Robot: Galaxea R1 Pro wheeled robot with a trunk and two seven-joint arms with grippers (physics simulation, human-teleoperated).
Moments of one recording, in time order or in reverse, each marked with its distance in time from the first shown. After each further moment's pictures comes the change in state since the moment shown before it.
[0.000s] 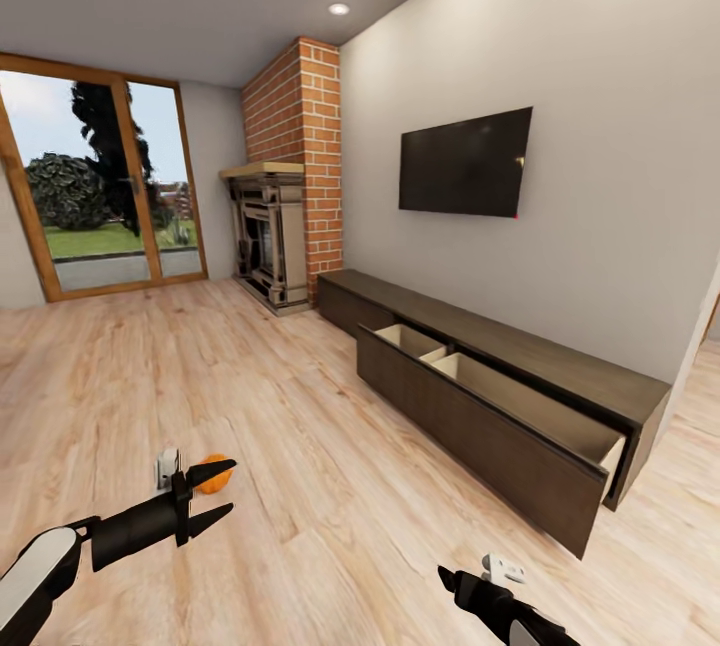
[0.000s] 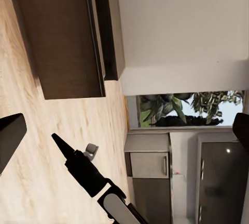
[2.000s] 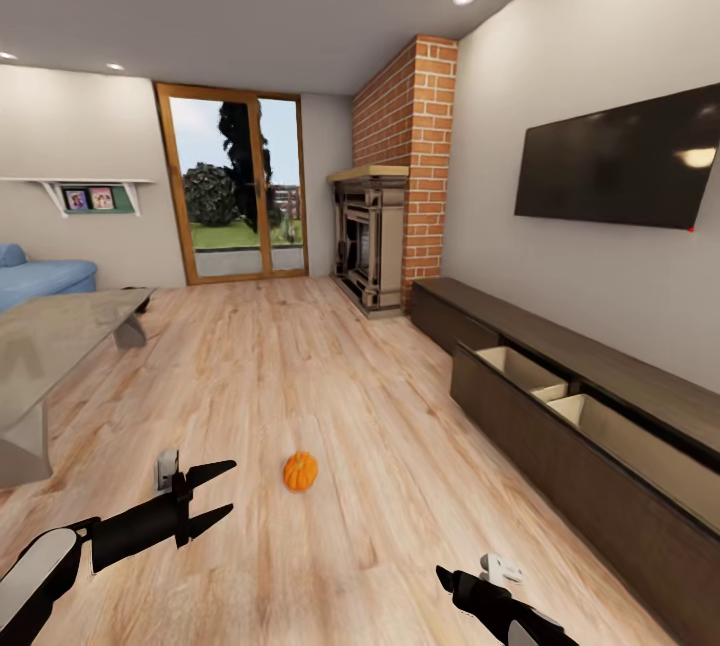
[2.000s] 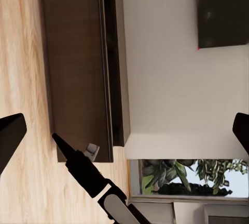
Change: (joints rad) left arm 0.000 -0.002 0.000 0.006 -0.002 -0.001 0.000; right arm 0.000 0.003 0.001 -0.001 0.001 0.000 0.007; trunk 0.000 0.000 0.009
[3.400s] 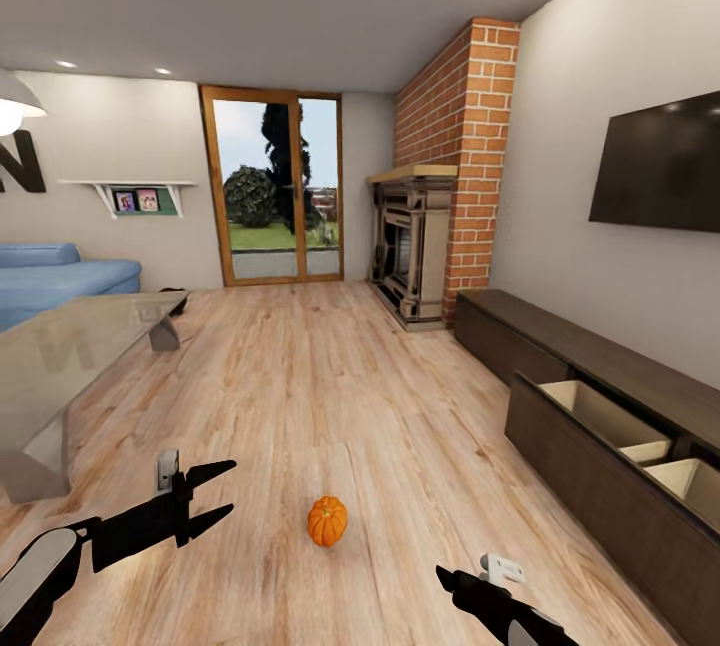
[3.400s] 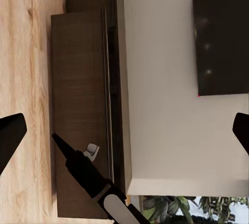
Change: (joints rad) left arm 0.000 0.000 0.000 0.000 0.000 0.000 0.000; right arm 0.000 0.000 0.000 0.000 0.000 0.000 0.001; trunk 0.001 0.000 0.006
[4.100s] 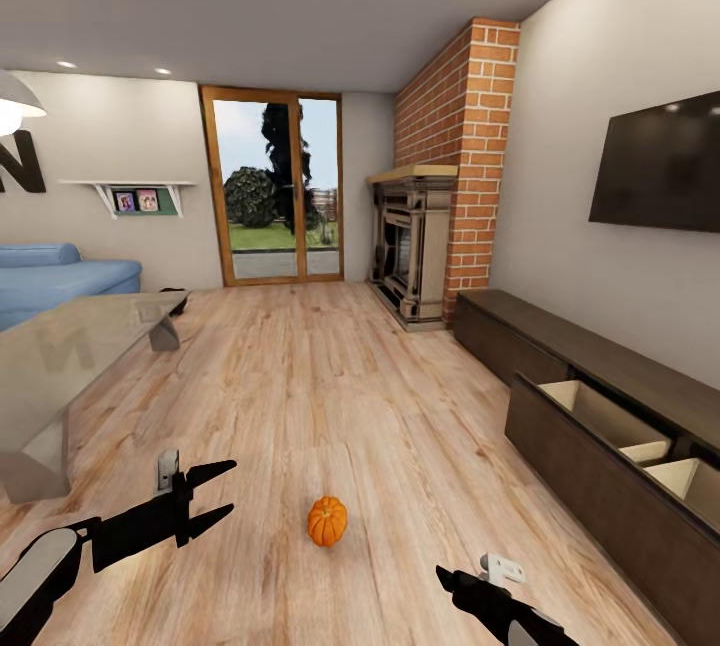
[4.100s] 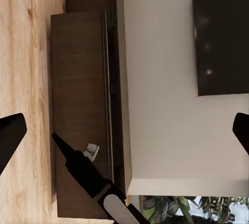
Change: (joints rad) left arm 0.000 -0.001 0.000 0.000 0.000 0.000 0.000; right arm 0.000 0.000 0.000 0.000 0.000 0.000 0.001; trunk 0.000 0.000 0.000
